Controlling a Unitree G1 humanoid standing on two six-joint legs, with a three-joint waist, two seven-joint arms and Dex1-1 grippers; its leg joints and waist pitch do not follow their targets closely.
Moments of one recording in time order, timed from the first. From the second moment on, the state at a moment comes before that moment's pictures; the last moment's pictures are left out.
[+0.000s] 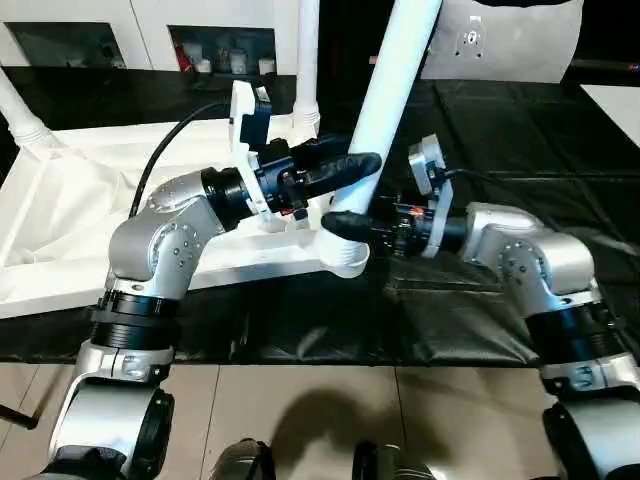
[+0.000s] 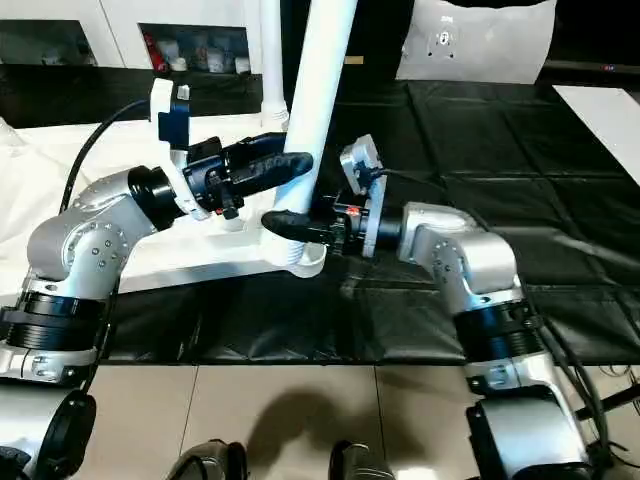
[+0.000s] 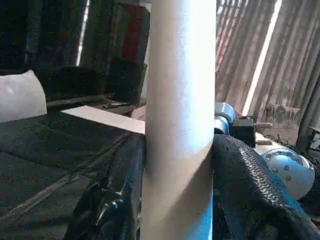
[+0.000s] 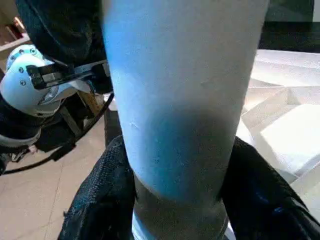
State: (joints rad) left arm -0.72 0.27 0.02 0.17 -0.59 0.48 -1.00; right arm -0.68 -0.33 0.10 0.24 0.51 0.60 1.06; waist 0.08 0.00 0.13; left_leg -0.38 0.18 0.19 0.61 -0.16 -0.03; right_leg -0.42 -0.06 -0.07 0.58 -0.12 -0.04
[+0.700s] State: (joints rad) left arm -0.63 0.15 -0.02 0.06 -0.31 0.28 -0.59; right arm -0.62 -0.14 0.06 0.25 0.32 0.36 0.63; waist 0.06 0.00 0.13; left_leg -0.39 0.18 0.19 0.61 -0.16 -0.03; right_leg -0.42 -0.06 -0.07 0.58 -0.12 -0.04
